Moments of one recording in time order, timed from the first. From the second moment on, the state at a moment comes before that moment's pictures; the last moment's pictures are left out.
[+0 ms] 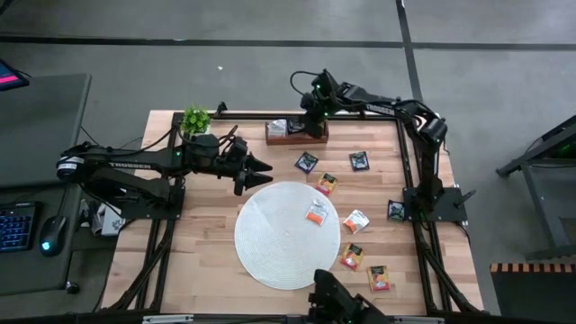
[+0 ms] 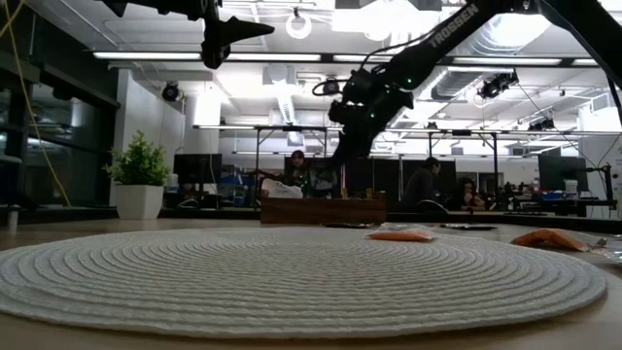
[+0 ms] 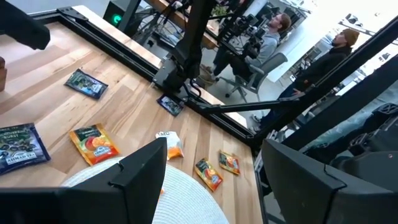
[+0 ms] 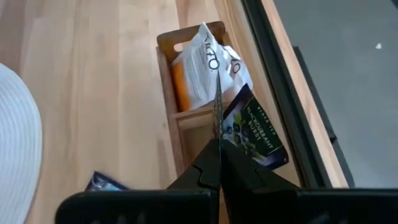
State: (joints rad) left arm 0.08 1.06 0.78 0.12 0.15 -0.60; right arm -0.72 1.99 1.52 -0.41 -0.43 -0.37
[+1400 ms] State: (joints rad) left arm 0.08 1.06 0.78 0.10 0.15 -0.63; right arm -0.71 2.05 1.49 -0.34 -0.40 -0.18
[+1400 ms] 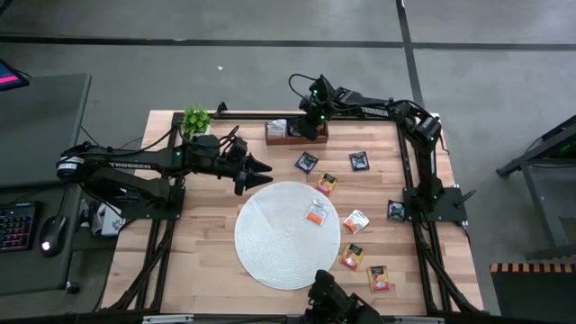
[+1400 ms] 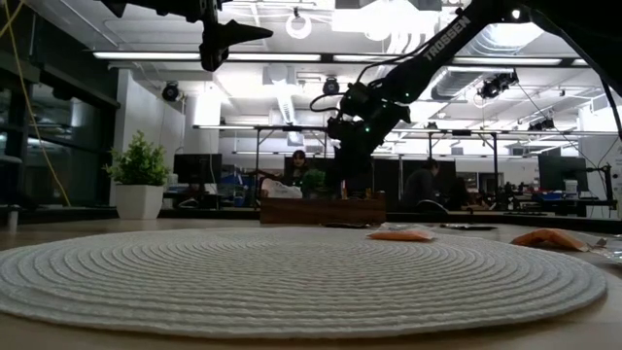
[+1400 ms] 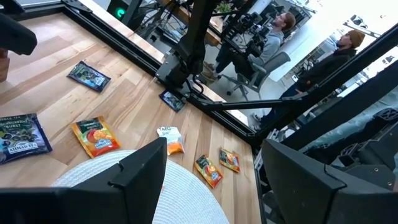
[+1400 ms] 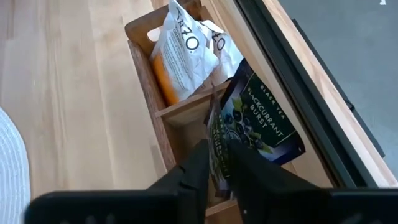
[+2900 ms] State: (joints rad) left arm 0.15 1.27 0.78 0.12 -0.06 -0.67; right arm -0.49 1.84 1.51 -0.81 -0.17 -0.05
